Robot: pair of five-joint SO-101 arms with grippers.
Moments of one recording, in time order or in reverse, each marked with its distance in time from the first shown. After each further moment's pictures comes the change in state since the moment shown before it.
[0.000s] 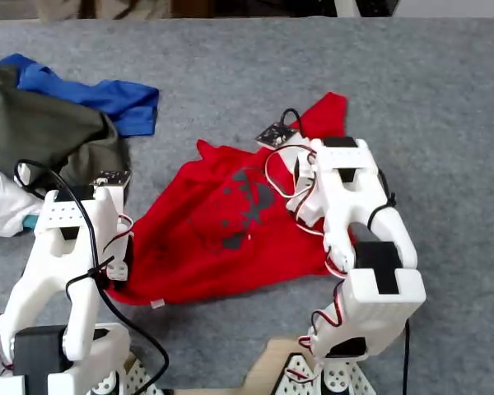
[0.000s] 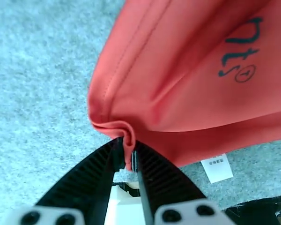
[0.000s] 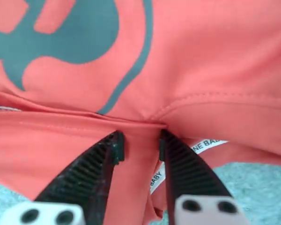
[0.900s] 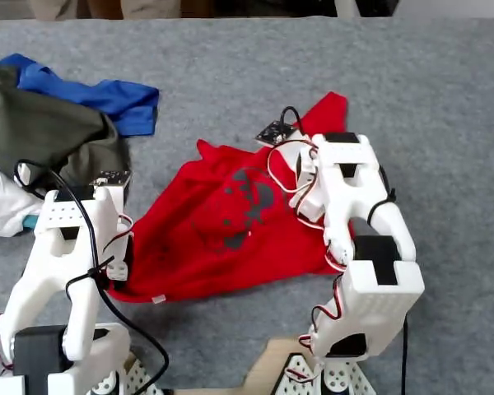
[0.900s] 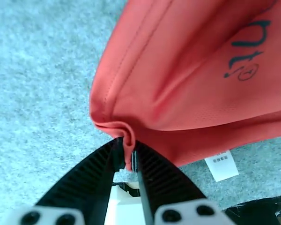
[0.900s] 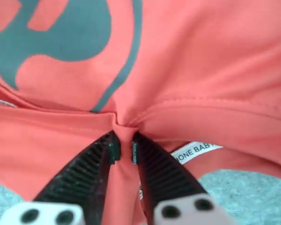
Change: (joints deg) left arm 0.0 0.0 0.0 0.0 0.0; right arm 0.7 1.3 -2.6 1.1 3.1
